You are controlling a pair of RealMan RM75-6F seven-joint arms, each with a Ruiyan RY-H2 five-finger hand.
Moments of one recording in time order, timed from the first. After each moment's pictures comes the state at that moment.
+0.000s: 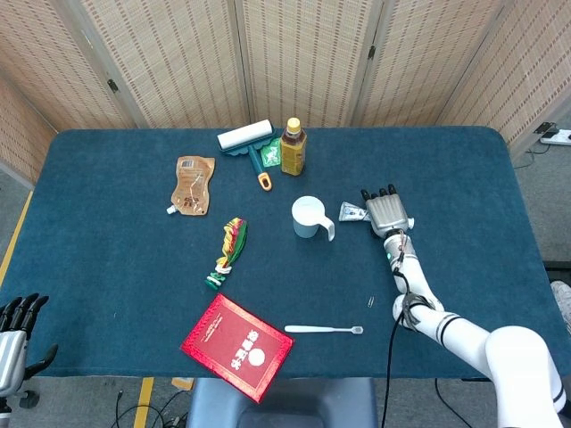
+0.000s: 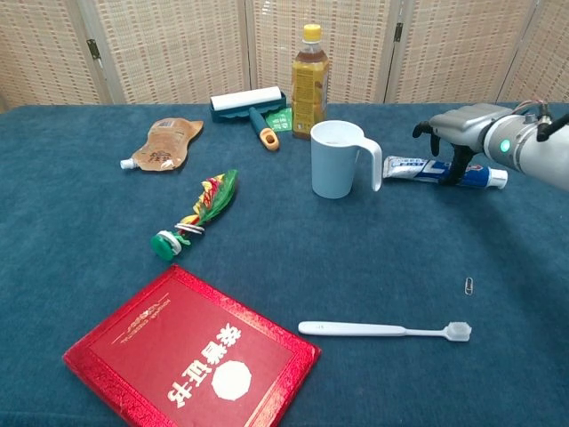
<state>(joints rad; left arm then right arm) 0.03 -1.17 0.00 -1.59 1.48 1.55 0.17 0.91 -1.74 0.27 -0.85 -0.74 0.69 -0.68</state>
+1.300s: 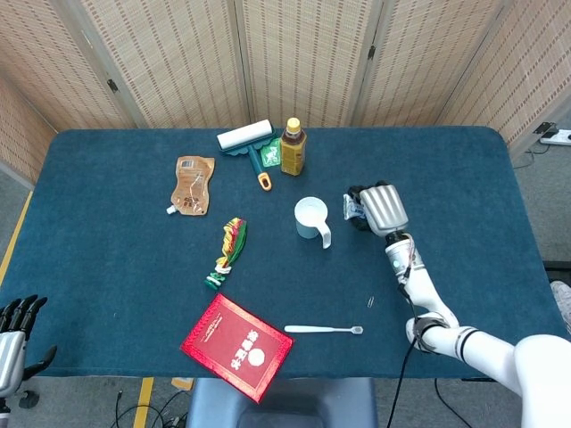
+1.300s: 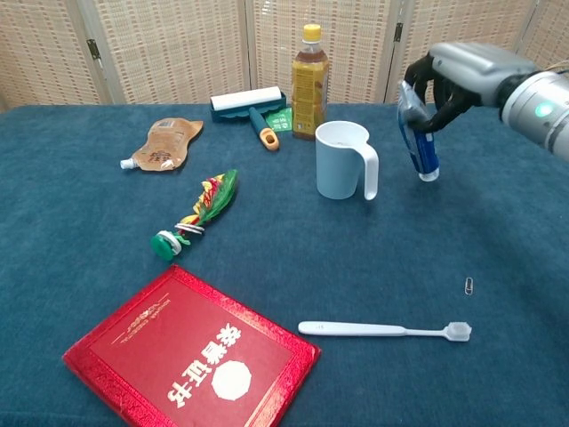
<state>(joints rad) 0.03 -1.18 0.00 -1.58 1.48 1.54 0.16 0.79 -1.61 0.26 -1.10 -1.19 1.06 -0.13</state>
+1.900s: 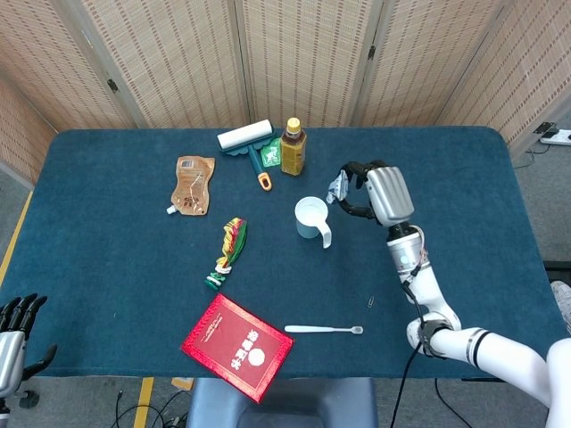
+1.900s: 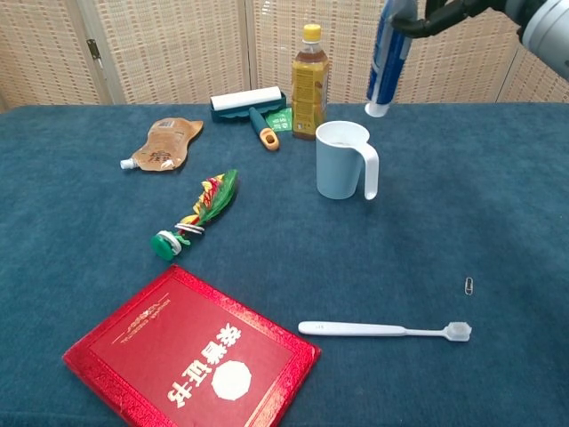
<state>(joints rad) 0.03 -1.16 0.00 -1.60 1.49 1.55 0.17 0.78 -1.54 0.38 -1.31 -1.27 1.19 0.12</state>
